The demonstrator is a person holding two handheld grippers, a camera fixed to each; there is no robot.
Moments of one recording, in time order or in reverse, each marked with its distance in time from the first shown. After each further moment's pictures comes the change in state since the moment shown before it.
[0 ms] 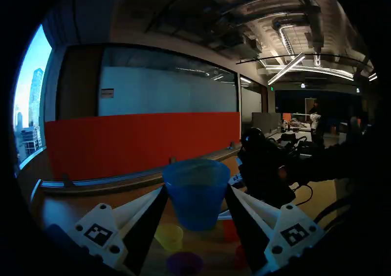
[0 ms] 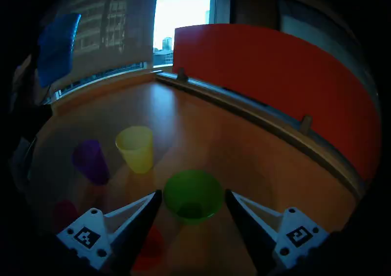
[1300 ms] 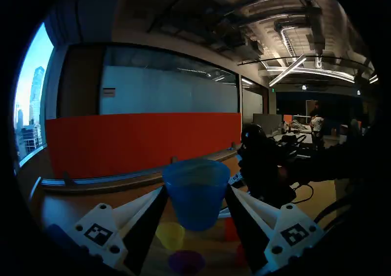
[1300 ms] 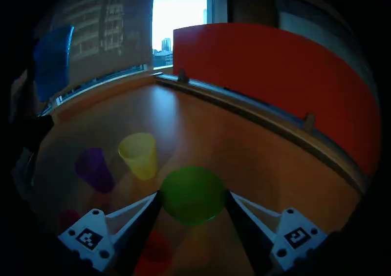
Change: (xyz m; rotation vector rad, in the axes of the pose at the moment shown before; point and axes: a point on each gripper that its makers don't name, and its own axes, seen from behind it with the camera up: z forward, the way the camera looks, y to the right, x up) left arm -0.005 -0.007 -0.004 0.007 0.007 -0.009; right arm 0.015 -0.010 -0.003 0.024 0.015 0.030
